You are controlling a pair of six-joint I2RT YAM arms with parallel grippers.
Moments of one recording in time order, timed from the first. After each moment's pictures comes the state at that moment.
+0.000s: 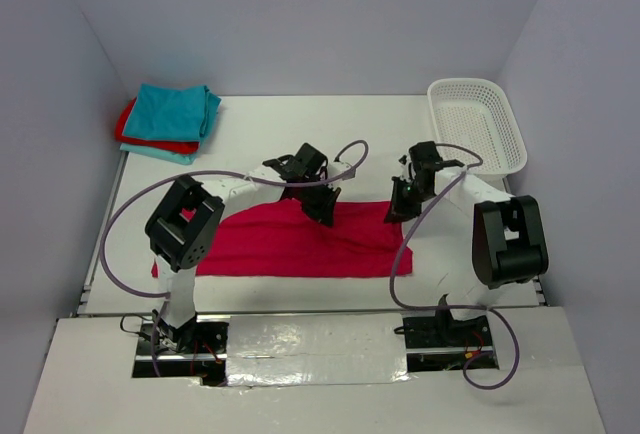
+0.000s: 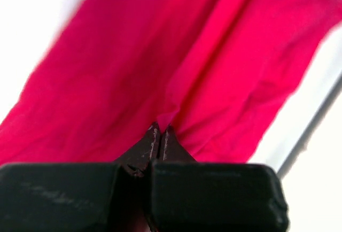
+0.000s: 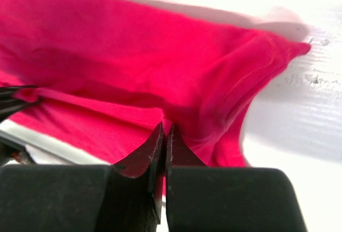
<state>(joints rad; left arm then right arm) -0.68 1.94 1.36 -0.44 0.49 0.01 0.15 1.59 0.96 -0.62 -0.35 0.31</state>
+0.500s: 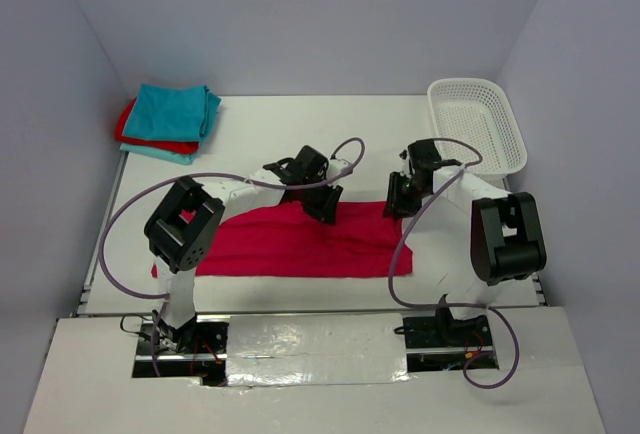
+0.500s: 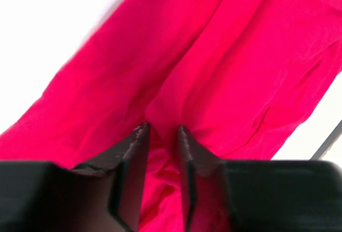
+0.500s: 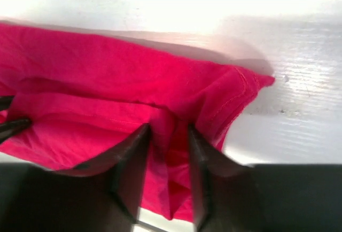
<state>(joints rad) -0.68 1.93 1.32 -0.34 0.38 -0.11 0.15 1.62 0.97 -0.53 -0.27 0.30</state>
